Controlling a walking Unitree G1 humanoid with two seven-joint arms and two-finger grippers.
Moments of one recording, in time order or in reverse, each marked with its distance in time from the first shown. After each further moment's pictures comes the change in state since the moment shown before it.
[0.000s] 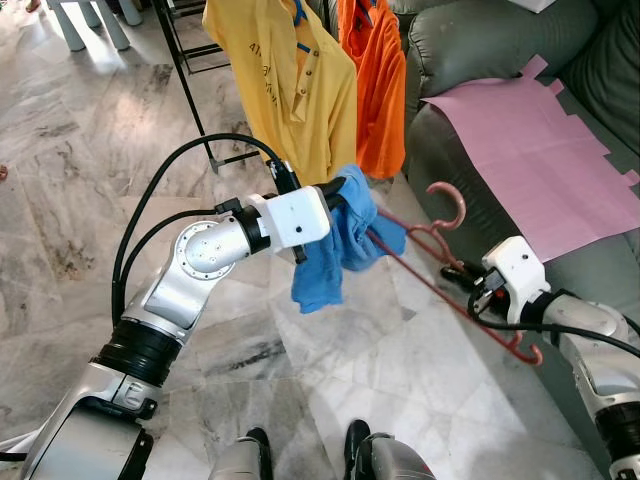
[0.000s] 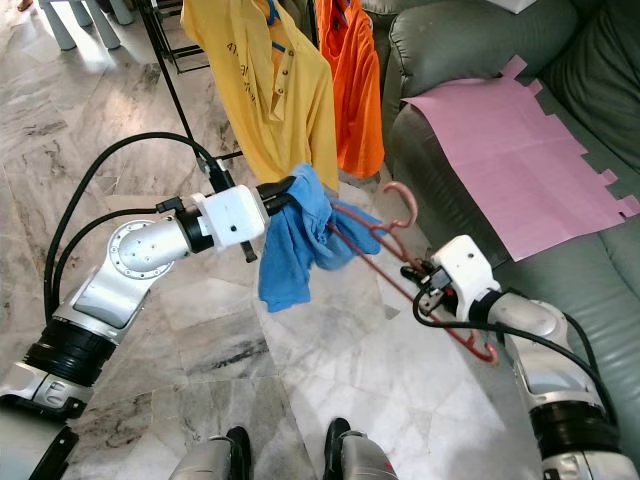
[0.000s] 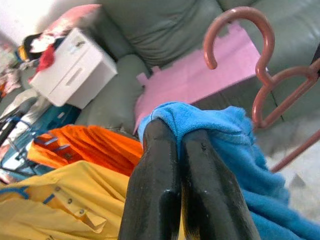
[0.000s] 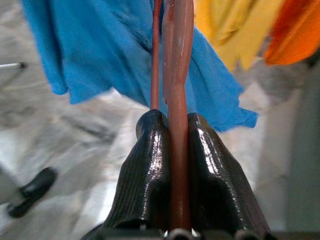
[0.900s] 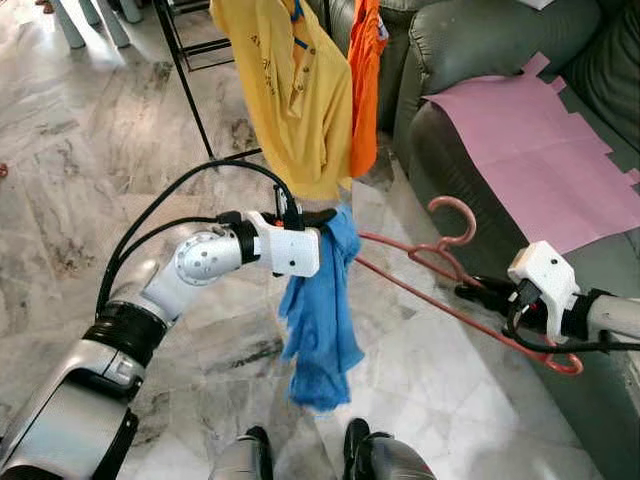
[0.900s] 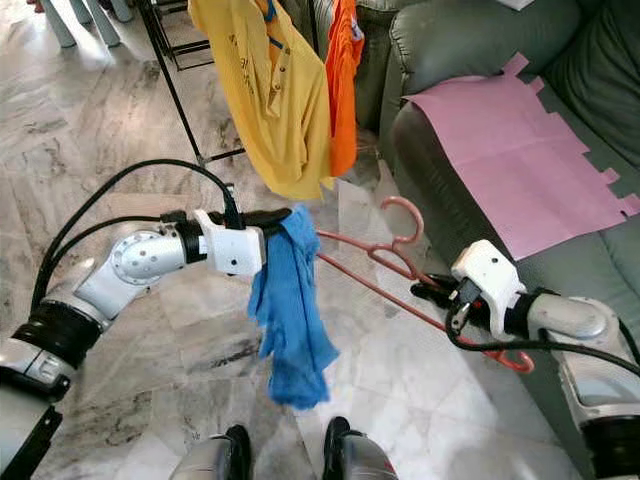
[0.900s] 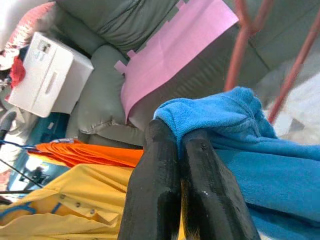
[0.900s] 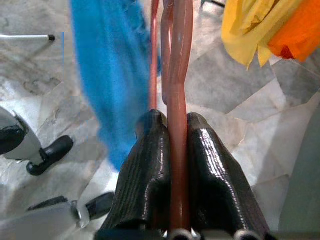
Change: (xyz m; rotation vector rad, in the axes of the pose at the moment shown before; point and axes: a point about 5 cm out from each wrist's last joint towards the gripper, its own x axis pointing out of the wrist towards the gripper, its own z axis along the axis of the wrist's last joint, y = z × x) left arm -0.010 0.000 -0.027 0.221 0.063 -0.135; right arm -0.037 -0.013 0.014 -0.084 0.065 0.110
